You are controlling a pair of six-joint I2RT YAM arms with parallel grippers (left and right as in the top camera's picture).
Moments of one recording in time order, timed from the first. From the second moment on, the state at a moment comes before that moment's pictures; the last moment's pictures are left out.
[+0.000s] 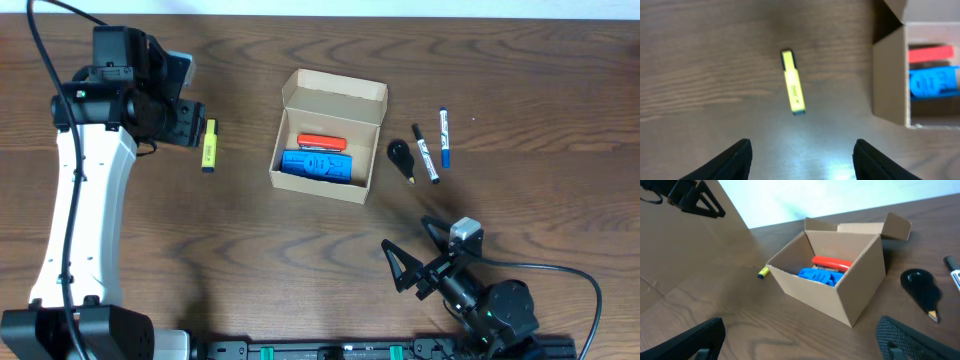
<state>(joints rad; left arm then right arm) 0.02 1.58 1.55 -1.07 0.13 0.23 0.42 0.02 0.13 -0.28 -0.25 0.40</state>
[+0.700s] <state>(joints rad) 0.02 1.94 1.42 -0.77 0.02 0.21 0.42 0.02 0.13 -0.41 -0.29 0.43</state>
